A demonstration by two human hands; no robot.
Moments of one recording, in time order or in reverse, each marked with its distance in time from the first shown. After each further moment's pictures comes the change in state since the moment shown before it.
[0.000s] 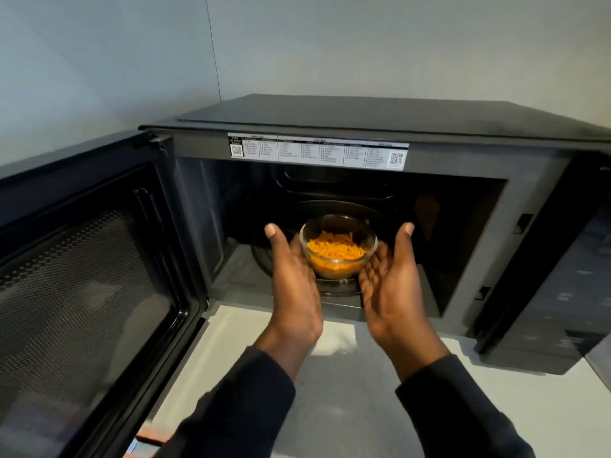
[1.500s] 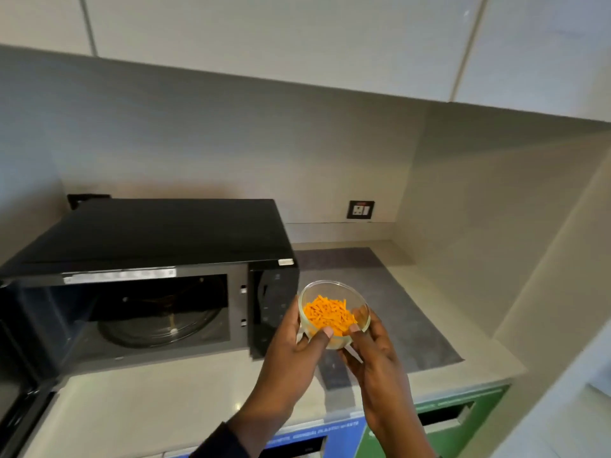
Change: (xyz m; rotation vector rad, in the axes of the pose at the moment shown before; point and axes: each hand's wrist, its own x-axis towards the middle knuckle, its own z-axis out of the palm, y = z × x) left_hand -0.257 0.023 0.240 0.480 -0.535 -0.093; right_hand -0.254 -0.266 -0.169 -0.264 0.341 -0.140
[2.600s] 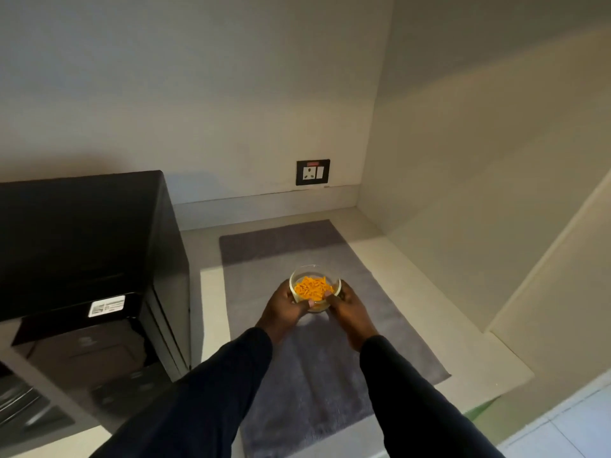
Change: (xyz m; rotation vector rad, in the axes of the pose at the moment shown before) left_hand 0.314 -0.220 0.124 0.144 -0.151 -0.159; right_hand 0.332 0.126 -0.151 -0.294 0.045 0.105
